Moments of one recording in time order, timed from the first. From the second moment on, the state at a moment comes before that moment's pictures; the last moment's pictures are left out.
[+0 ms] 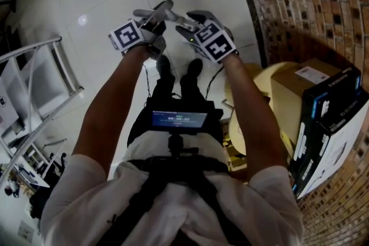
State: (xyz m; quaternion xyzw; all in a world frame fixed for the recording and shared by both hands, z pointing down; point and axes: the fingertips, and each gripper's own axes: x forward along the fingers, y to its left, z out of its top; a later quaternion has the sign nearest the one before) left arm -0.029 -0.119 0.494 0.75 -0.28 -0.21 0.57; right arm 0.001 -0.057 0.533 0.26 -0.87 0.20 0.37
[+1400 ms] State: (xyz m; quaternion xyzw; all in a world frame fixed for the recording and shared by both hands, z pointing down) left arm -0.053 -0.109 0.514 0.78 -0.34 -0.09 0.51; right arm 0.036 -0.054 0.530 0.35 -0.84 0.22 0.35
